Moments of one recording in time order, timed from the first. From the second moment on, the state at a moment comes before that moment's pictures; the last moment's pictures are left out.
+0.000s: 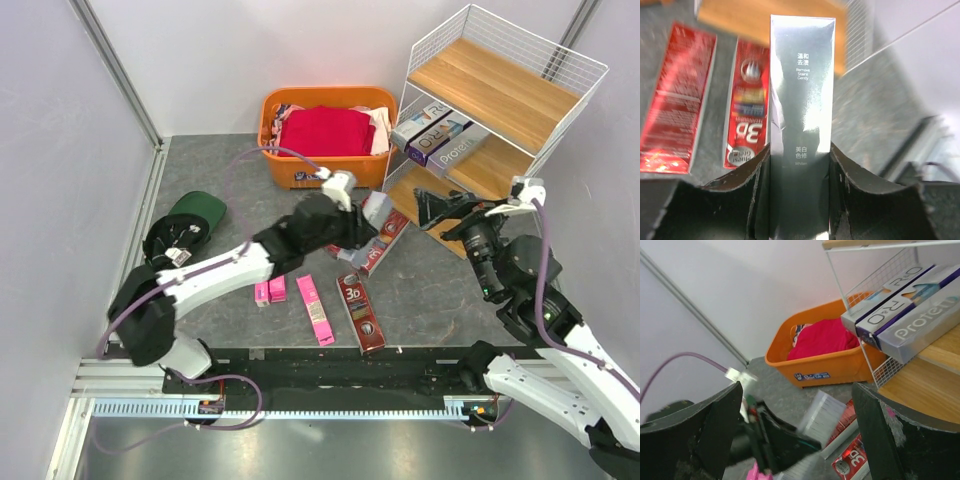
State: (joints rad) left arm -0.92 1.56 1.13 0.02 -0.05 -0.54; right arm 0.73 0.65 0.95 -0.14 0.50 0.45
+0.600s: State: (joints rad) left arm -0.61 1.32 0.74 0.81 0.60 -0.96; right arm 0.73 0.93 0.98 -0.02 -0.09 0.43
